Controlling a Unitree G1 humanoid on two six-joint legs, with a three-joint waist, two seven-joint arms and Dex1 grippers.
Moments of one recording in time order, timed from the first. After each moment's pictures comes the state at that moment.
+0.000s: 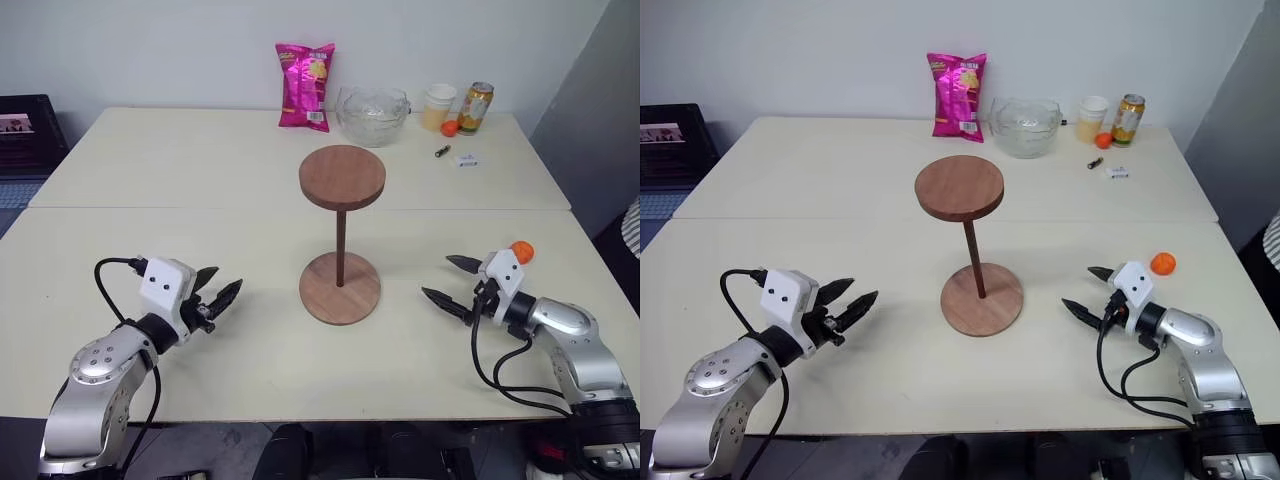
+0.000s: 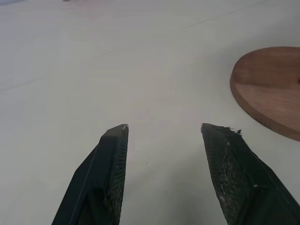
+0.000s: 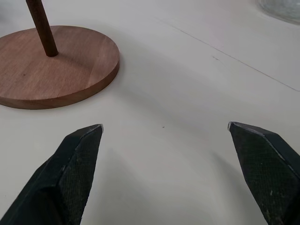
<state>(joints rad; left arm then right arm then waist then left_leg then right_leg) 0.07 0.57 0.28 -0.37 -0.37 0.45 -0.57 -0.18 -0.59 -0.04 0.05 0.28 0.09 0.85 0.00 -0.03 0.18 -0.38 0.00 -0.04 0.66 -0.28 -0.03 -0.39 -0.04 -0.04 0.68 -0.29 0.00</state>
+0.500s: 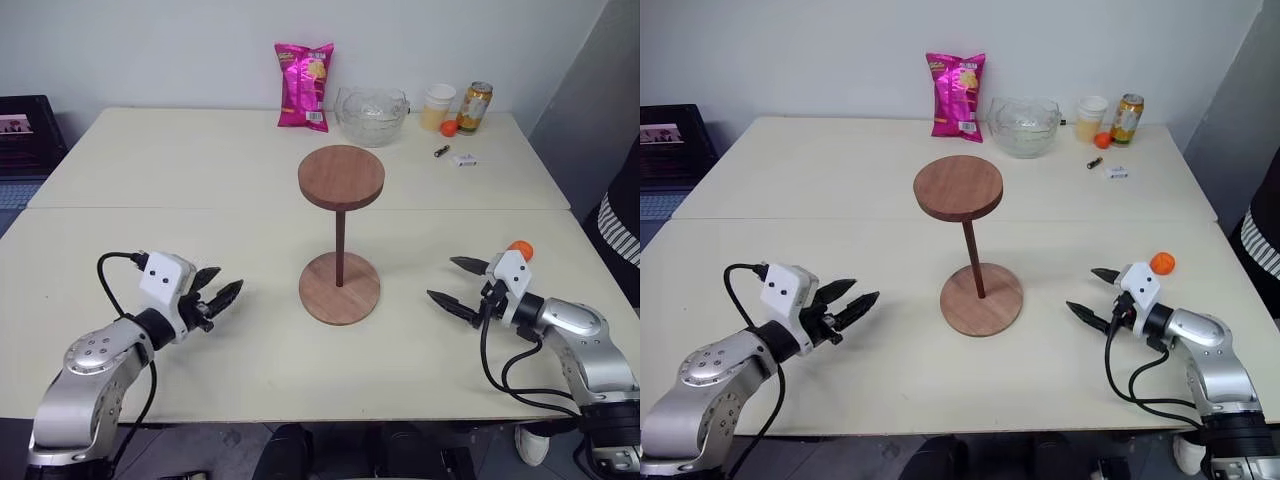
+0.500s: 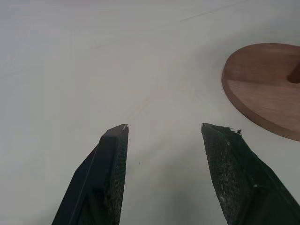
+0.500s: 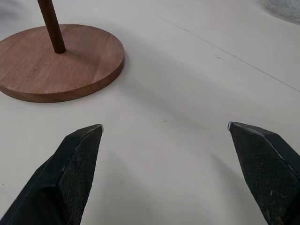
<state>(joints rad) 0.05 0.63 0.28 -0.38 -0.43 0.54 -0.60 -0.16 -0.62 -0.06 0.03 0.30 0.10 0.90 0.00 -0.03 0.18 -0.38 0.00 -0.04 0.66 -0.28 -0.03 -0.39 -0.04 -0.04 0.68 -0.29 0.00</state>
